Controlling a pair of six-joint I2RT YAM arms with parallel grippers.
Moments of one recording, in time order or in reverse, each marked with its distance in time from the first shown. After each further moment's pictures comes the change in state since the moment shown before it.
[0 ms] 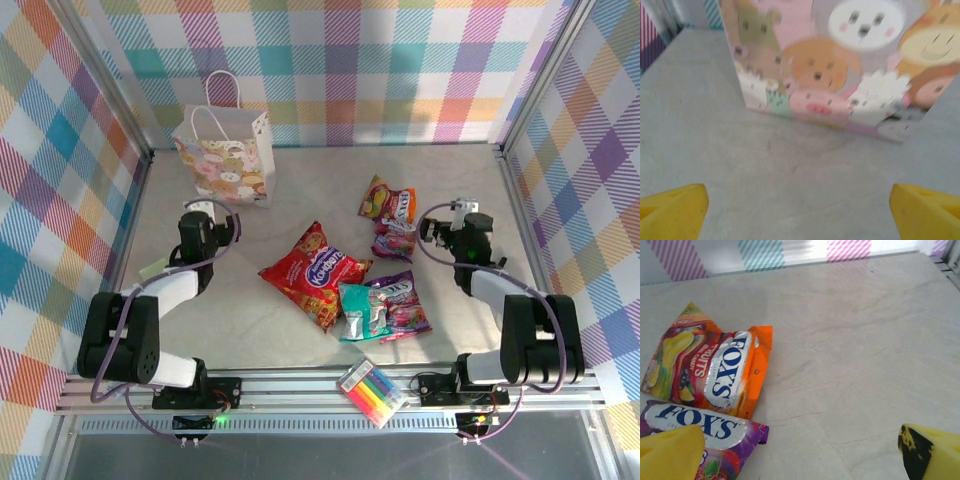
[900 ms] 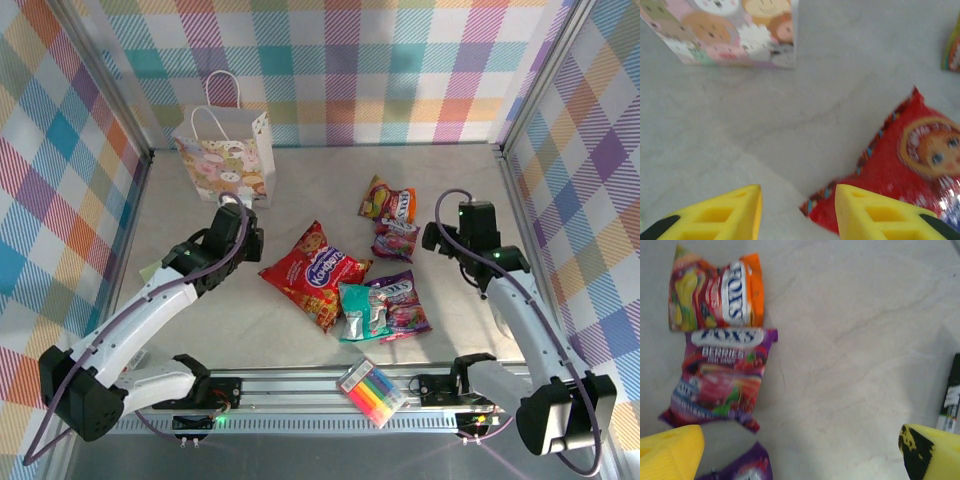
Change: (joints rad) left arm -0.488 -0.271 0.398 -1.059 -0.184 -0.239; right arm 0.186 -0.333 0.336 -1.067 0.198 0.279
